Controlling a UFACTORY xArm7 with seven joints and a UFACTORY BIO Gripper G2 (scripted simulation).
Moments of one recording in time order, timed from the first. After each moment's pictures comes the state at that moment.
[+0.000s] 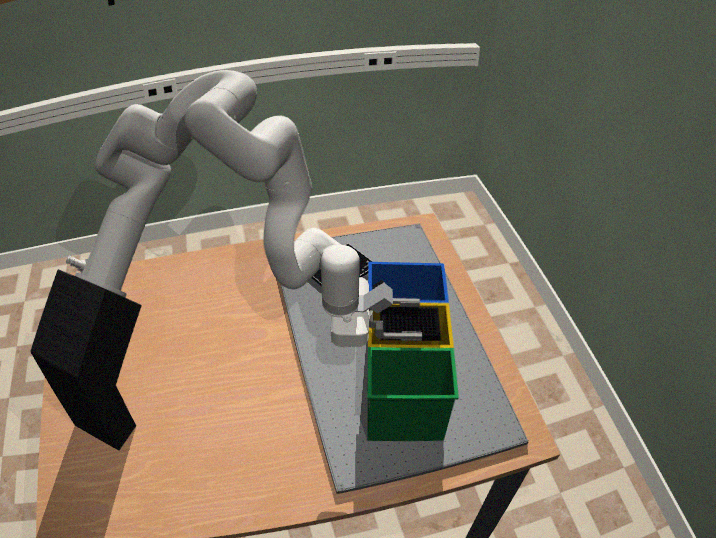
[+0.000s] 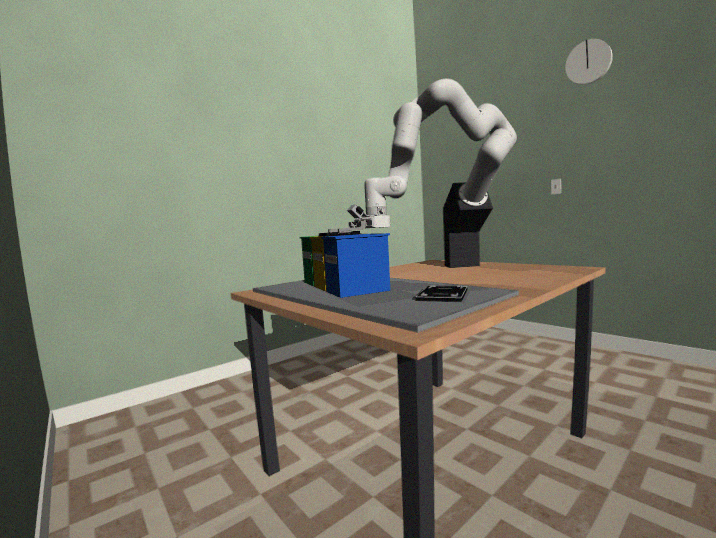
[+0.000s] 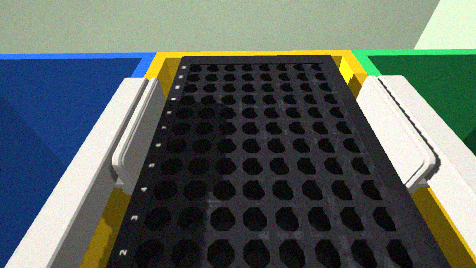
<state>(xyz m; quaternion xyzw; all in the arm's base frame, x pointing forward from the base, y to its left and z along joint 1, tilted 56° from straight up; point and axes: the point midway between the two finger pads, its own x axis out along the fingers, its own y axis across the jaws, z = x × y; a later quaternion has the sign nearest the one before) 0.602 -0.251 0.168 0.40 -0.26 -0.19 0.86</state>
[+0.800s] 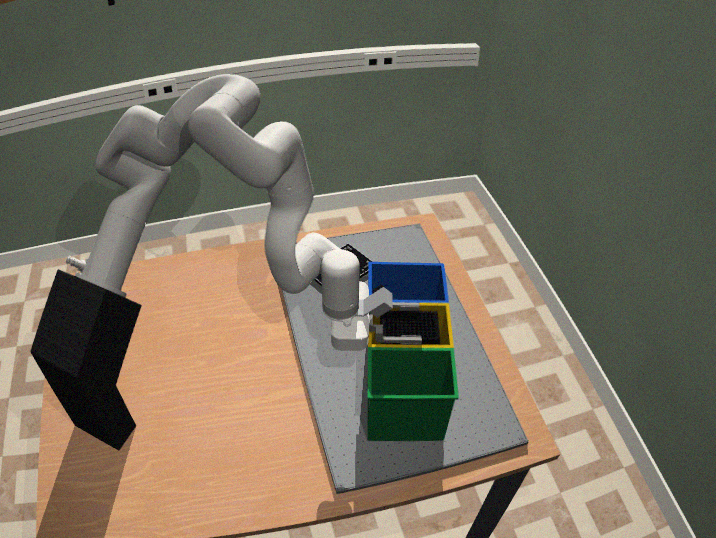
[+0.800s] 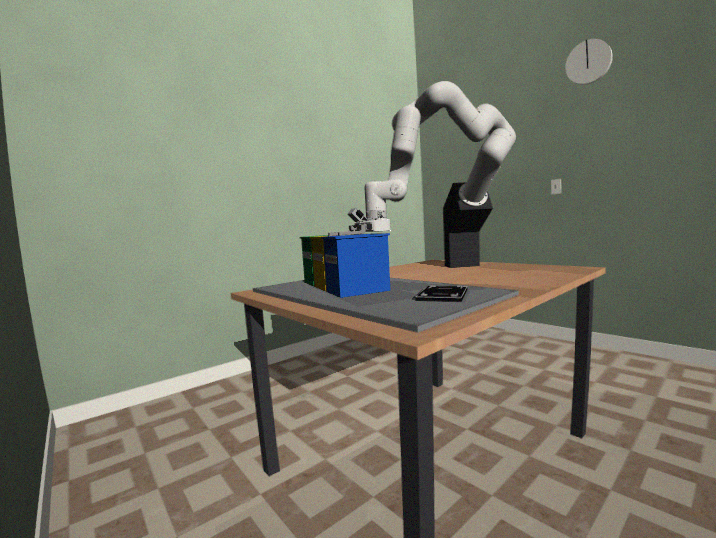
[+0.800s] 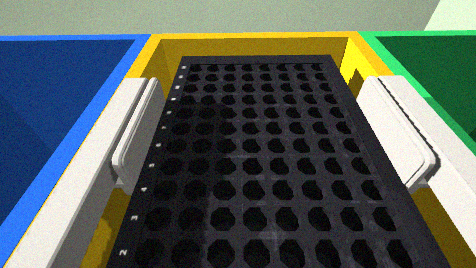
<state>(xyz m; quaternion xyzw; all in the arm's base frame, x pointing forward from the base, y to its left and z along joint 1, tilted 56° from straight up) 0.610 -0.243 0.161 0.40 -0.26 -0.19 0.86</state>
